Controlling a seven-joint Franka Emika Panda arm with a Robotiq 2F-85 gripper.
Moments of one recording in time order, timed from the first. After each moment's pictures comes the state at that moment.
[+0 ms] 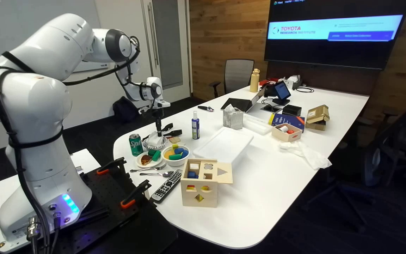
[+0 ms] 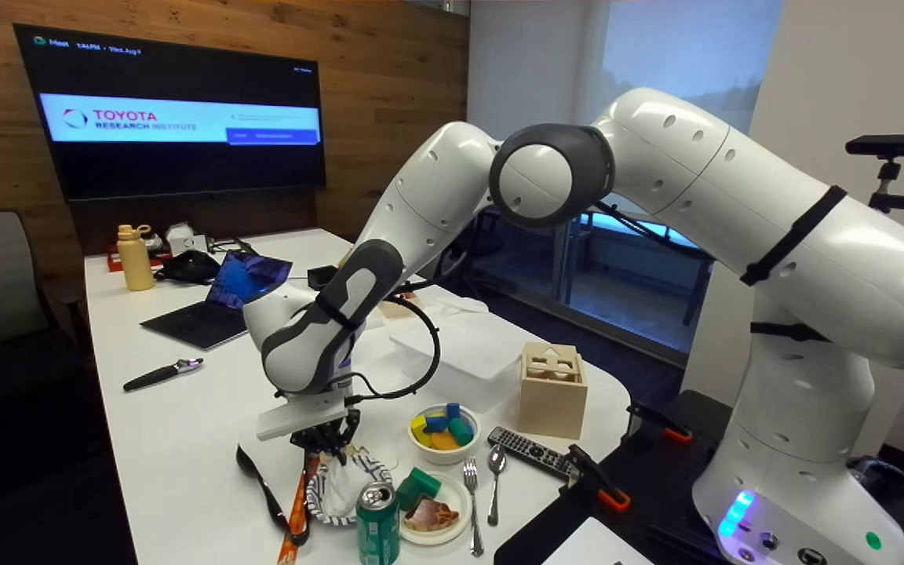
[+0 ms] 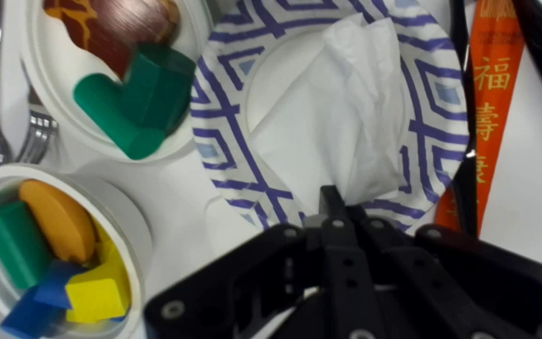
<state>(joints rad) 0.57 1.05 0.00 -1.42 -0.13 2.21 1.21</state>
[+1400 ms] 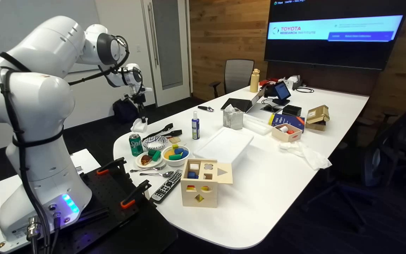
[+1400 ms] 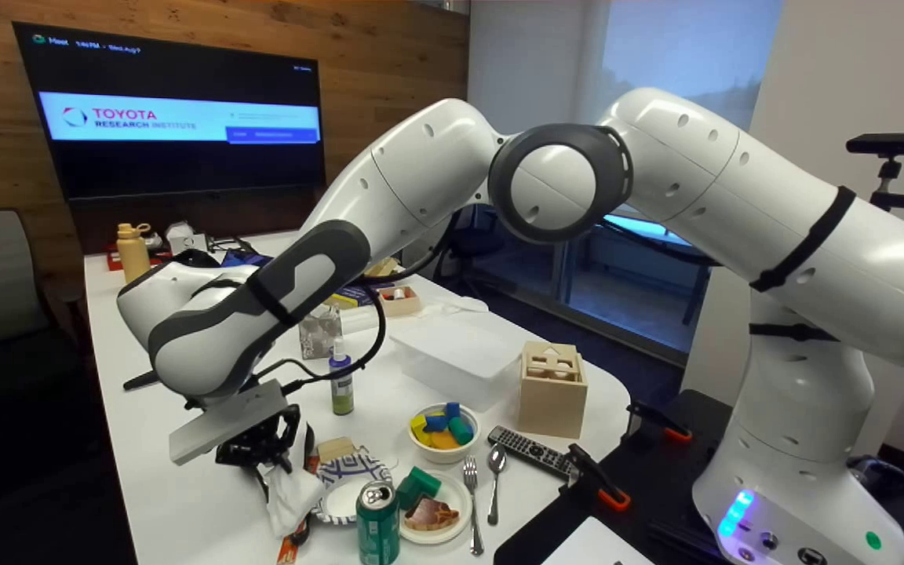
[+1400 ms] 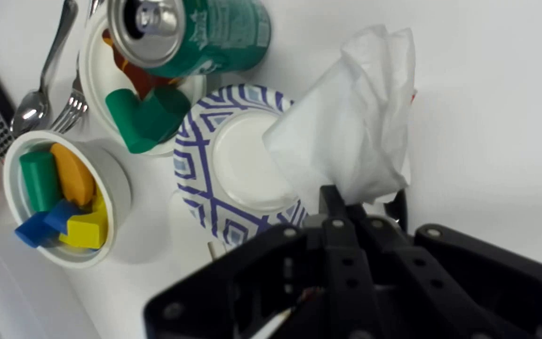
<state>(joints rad) 0.71 1.07 0.07 -1.16 -0.23 1.89 1.12</state>
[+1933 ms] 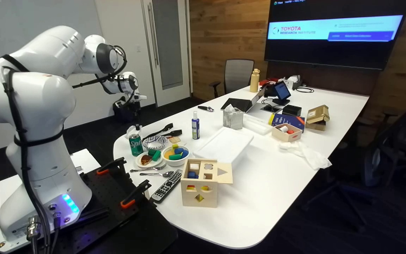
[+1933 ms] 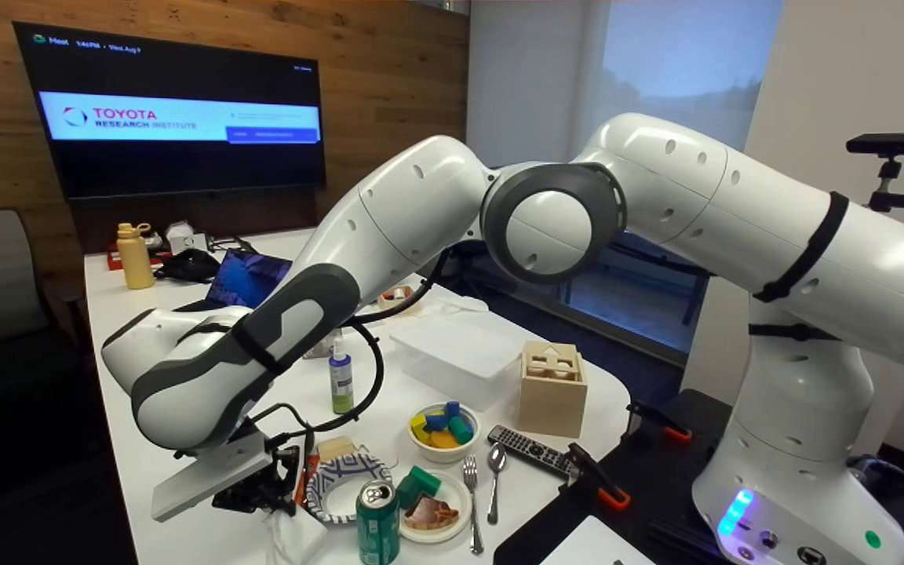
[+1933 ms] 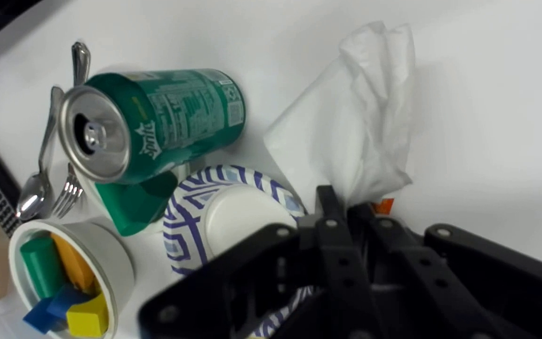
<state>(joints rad) 0.76 1.18 0.05 -1.08 -0.17 1.85 1.27</state>
